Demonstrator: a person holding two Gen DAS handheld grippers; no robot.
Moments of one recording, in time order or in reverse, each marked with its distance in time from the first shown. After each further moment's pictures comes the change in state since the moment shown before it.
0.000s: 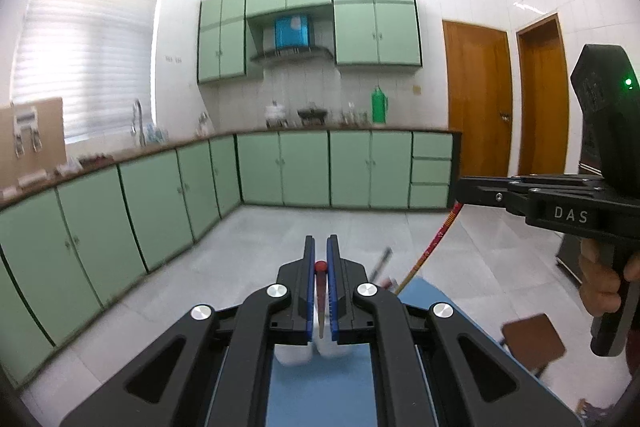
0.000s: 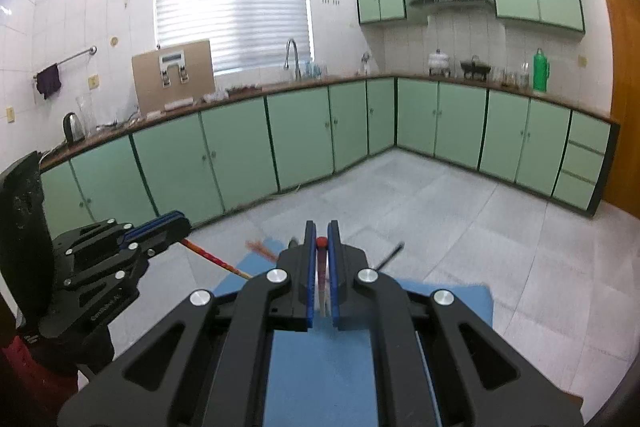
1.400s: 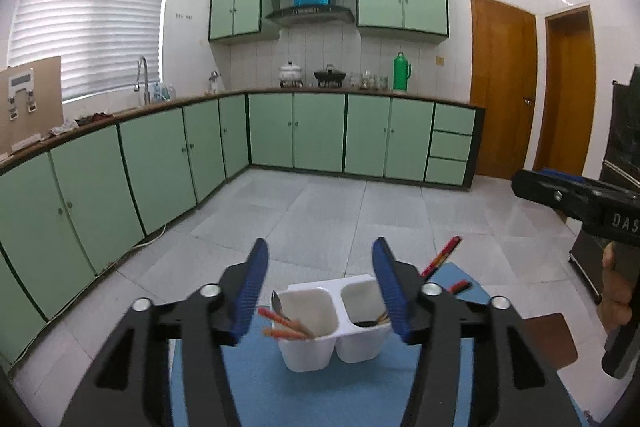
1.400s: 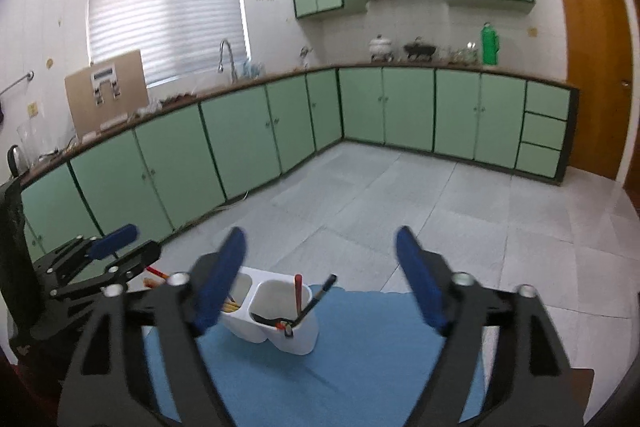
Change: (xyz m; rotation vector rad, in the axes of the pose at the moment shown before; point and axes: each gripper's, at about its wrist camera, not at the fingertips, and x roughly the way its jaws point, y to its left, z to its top) left arm 0.101 0.032 -0.028 -0.074 0.145 0.020; right arm 0.083 -0.058 -0.020 0.131 0.002 -0.184
